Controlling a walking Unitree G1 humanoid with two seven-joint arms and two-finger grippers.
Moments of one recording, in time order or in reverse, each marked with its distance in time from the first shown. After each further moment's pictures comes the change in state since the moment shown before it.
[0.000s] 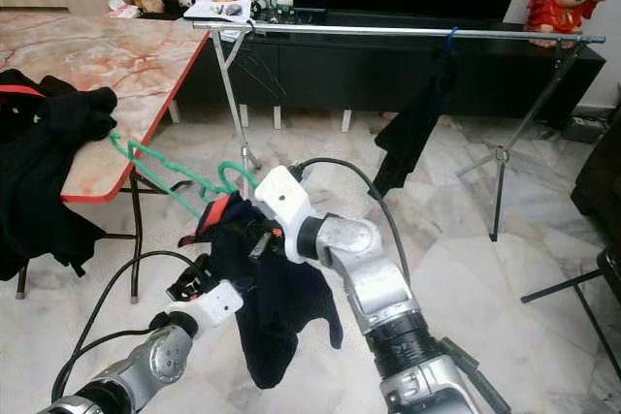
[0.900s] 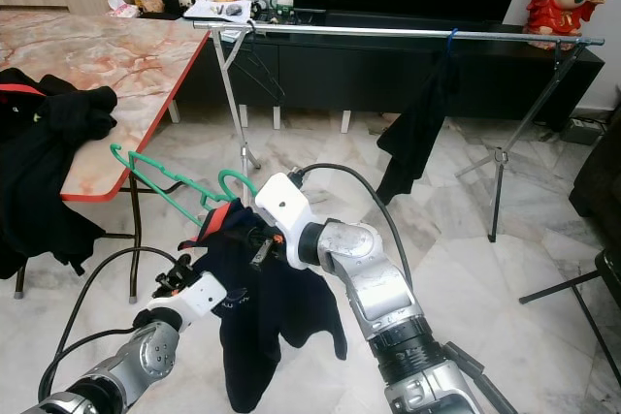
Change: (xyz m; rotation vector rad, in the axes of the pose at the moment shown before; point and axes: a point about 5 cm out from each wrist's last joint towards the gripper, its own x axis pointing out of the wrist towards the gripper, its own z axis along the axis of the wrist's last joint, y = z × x) left arm 0.000 0.015 -0.013 0.019 0.073 0.106; right arm -0.004 0.001 -0.003 -0.004 0.023 -0.002
